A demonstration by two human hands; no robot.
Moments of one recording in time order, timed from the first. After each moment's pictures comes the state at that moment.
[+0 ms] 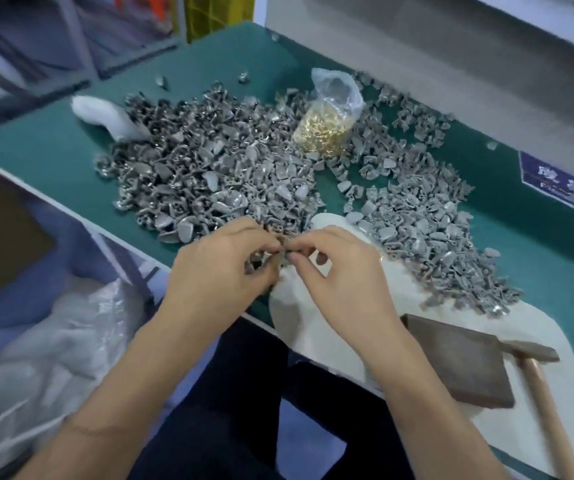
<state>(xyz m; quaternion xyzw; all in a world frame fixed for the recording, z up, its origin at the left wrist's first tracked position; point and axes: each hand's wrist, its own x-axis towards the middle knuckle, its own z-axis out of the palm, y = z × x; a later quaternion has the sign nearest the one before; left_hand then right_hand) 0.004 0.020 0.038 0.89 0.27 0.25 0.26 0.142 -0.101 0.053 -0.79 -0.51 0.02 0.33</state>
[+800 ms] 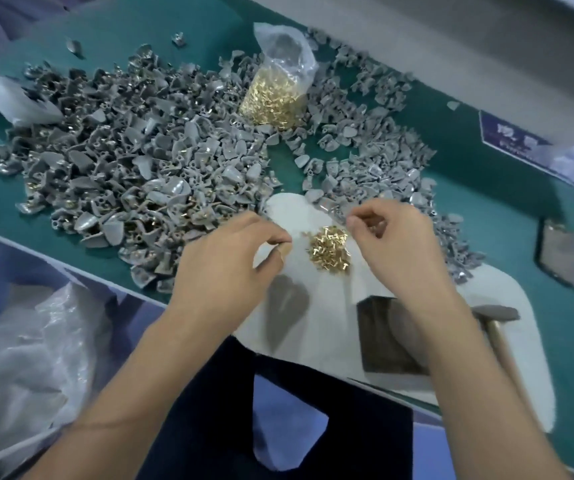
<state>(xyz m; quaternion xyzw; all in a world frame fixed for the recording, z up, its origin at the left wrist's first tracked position) 0.054 0.001 0.022 0.89 0.24 0.23 0.32 0.229 -0.143 0.061 -0.91 -0.33 0.03 0.26</state>
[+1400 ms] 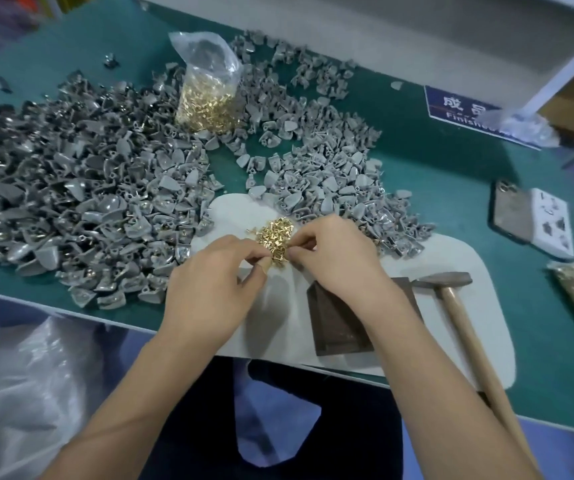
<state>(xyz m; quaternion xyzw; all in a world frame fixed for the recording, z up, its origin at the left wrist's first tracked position) 0.085 -0.048 0.012 0.90 0.25 0.17 0.31 0.223 -0.167 0.055 -0.93 -0.31 0.13 0.16</state>
